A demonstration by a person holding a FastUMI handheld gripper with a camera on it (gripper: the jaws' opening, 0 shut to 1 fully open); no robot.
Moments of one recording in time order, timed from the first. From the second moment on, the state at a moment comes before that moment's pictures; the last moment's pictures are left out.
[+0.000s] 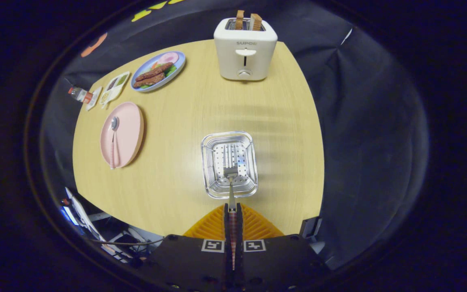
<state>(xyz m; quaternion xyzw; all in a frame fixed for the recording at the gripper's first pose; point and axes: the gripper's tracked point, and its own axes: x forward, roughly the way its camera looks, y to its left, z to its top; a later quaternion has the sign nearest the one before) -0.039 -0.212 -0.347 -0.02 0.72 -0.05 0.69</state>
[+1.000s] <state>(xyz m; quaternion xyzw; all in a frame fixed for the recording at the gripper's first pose) -0.006 -0.204 -0.370 -0.03 0.78 -0.05 0.62</state>
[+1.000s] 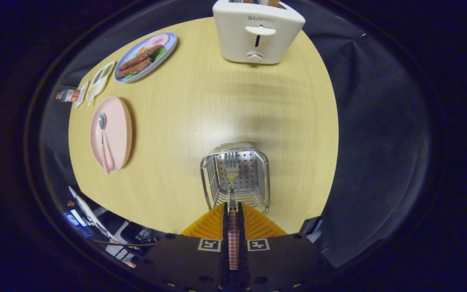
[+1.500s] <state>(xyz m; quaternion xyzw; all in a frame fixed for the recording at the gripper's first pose) 0.000 -0.199 -0.359 -0.04 0.76 -0.07 0.65</state>
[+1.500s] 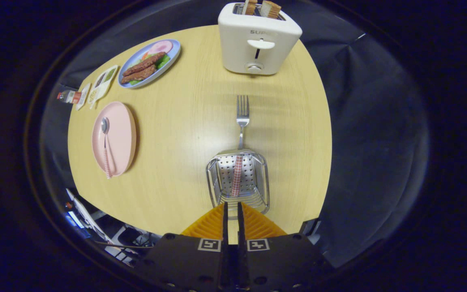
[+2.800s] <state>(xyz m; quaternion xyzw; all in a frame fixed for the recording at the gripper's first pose) 0.067 0.061 -0.367 -0.03 0.50 0.06 0.86</state>
